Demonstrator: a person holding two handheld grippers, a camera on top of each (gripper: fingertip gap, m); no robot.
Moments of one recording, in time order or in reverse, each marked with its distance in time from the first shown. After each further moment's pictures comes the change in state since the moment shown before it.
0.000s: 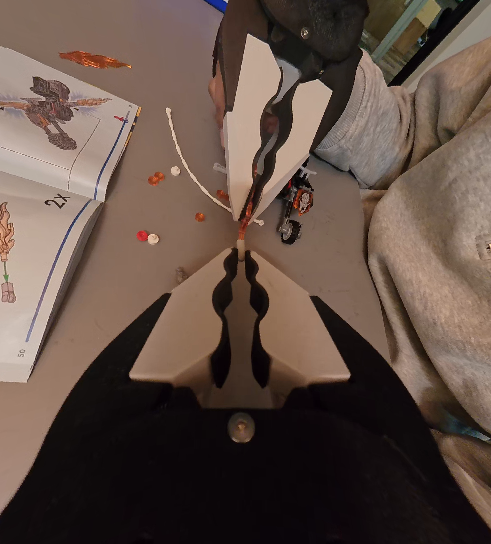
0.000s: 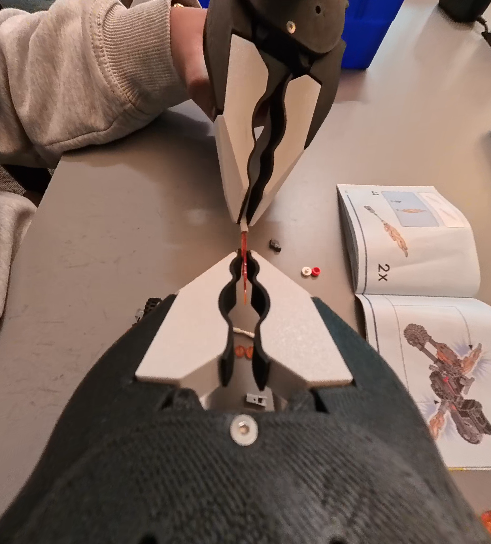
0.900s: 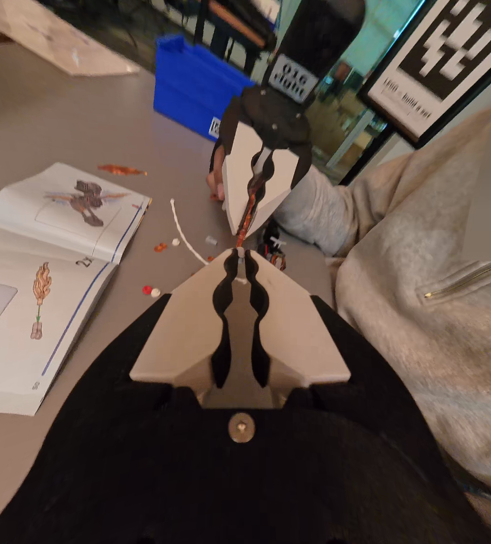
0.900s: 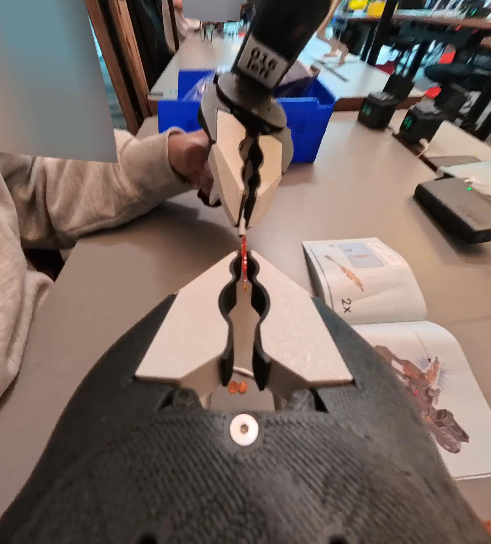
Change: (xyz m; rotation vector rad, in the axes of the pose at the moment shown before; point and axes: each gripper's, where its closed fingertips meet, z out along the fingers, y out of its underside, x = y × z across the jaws) left arm 0.010 -0.047 -0.031 0.317 0.068 -0.012; right arm 0.014 -0.043 -0.028 0.265 0.070 0.055
